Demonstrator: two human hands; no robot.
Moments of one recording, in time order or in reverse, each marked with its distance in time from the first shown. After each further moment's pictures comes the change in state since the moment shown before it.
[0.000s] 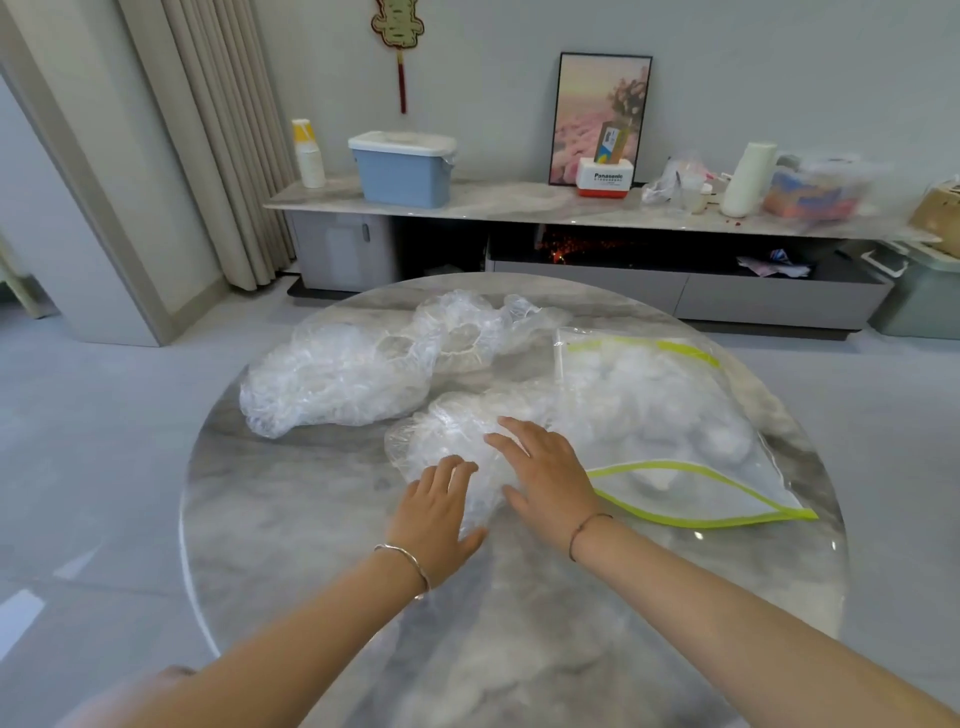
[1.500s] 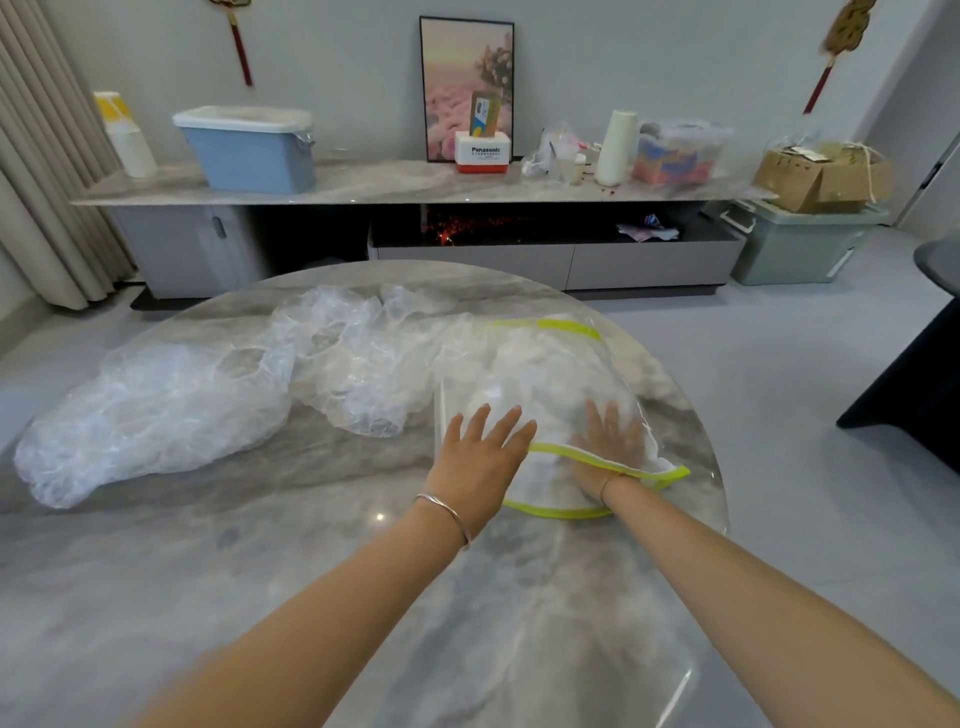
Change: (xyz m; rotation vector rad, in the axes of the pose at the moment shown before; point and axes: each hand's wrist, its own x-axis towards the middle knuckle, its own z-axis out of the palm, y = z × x) left_hand 0.113 0.130 0.012 0.212 -0.078 0.345; right_hand -0.048 0.189 -0.008 -0.076 -0.272 0.991
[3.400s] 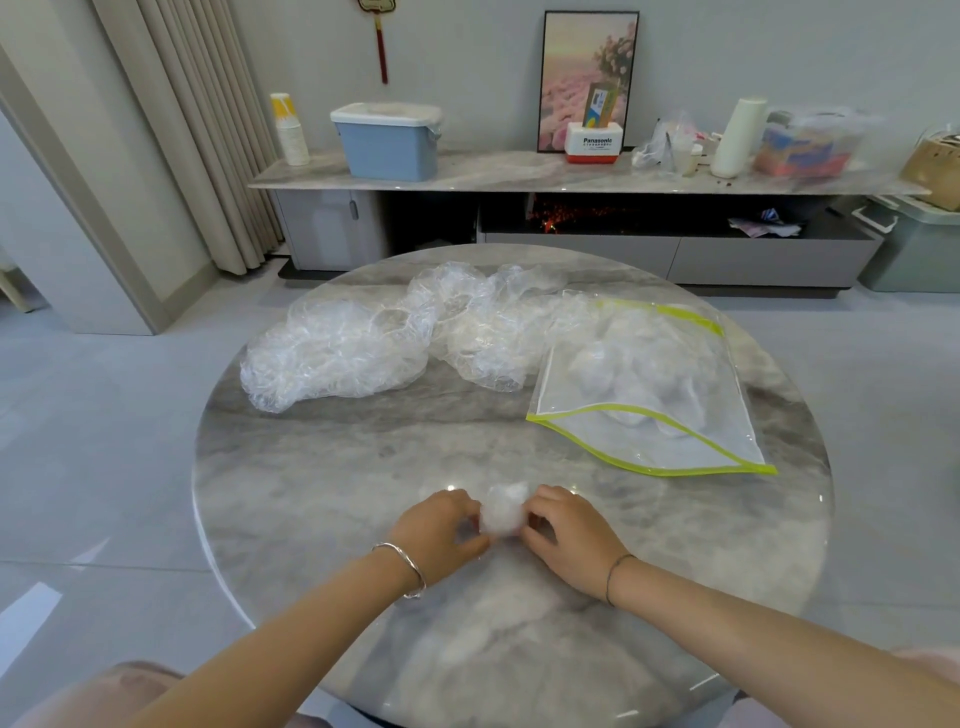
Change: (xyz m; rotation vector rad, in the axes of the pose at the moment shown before) left_hand -0.180 -0.070 0.035 -0.584 -0.092 -0.267; right_hand -0.172 -0.088 0.058 0.326 -0.013 -0.896
